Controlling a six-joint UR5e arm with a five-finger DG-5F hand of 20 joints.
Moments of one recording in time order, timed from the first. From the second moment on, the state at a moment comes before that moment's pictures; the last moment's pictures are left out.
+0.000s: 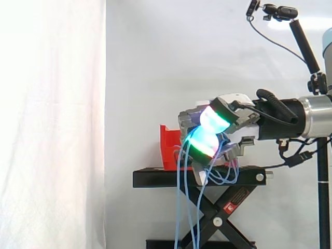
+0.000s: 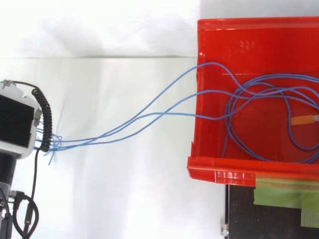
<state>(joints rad) 0.19 -2.16 -1.27 -2.92 -1.36 -0.50</state>
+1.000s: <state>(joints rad) 0.14 -2.16 -1.24 -2.36 -1.57 -1.09</state>
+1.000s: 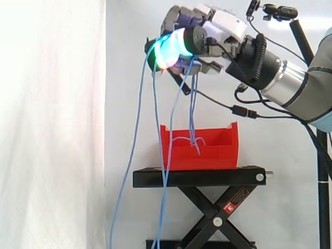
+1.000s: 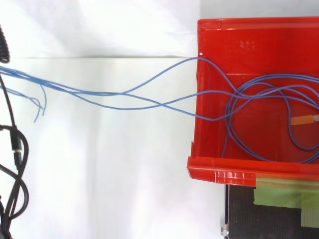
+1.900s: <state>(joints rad) 0.12 -2.16 -1.24 -2.16 -1.74 -1.30</state>
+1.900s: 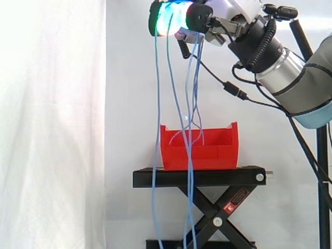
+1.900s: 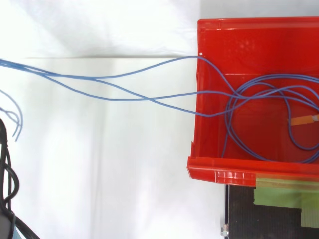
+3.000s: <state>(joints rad) 0.12 -2.16 -1.25 -2.12 -1.94 -1.59</state>
